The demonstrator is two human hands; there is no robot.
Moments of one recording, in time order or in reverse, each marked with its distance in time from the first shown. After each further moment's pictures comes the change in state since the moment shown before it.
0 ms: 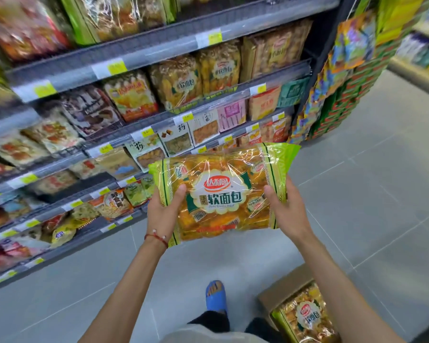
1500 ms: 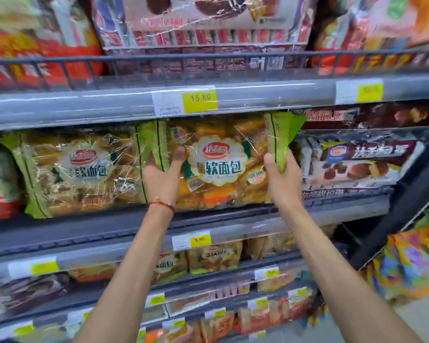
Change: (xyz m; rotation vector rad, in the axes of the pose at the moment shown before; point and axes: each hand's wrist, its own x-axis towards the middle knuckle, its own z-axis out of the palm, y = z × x) left_hand 0.486 0.390 0.195 -0.208 0.553 0.328; right_hand 0.664 -0.233 -0.006 0.144 0.063 -0.387
